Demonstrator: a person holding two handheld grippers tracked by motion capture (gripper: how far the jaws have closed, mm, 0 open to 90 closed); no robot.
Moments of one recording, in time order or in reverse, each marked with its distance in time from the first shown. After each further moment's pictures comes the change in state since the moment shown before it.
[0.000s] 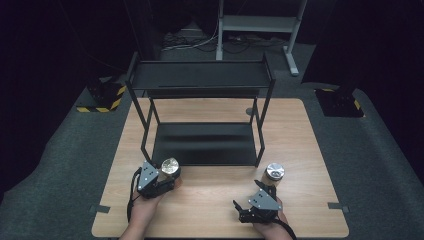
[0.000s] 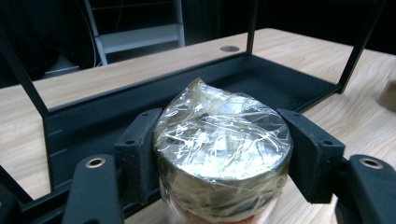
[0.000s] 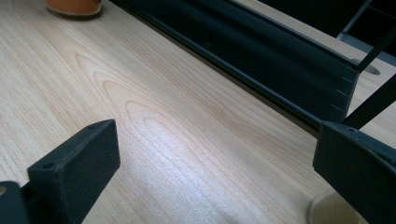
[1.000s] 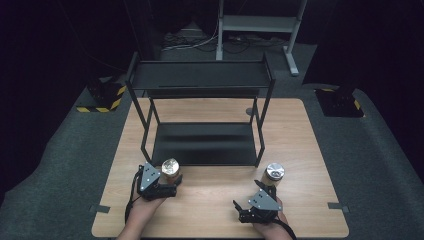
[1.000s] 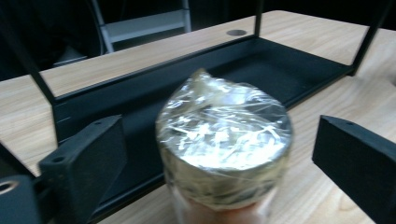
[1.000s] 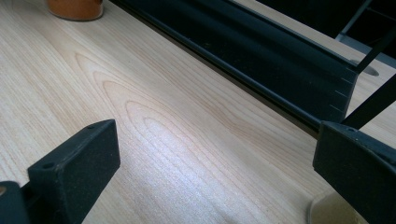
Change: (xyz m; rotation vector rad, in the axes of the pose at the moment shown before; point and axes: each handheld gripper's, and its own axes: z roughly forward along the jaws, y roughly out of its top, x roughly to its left) left arm -0.008 0.004 0.002 0.060 0.044 0.022; right arm 0.001 0.000 0.000 0.000 -0.004 -0.009
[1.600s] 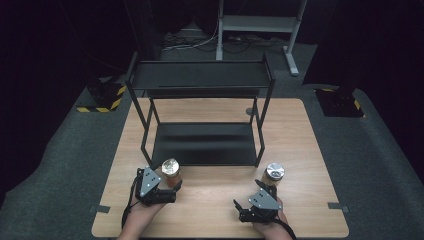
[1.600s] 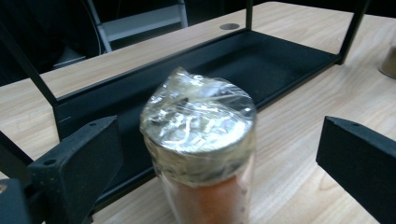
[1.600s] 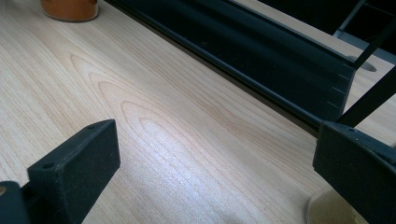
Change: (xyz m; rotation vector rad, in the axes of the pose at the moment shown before) left arm -0.008 0.008 -0.014 0.025 -0.014 0.053; right arm 0.000 0.001 0.000 0.008 -0.007 0.021
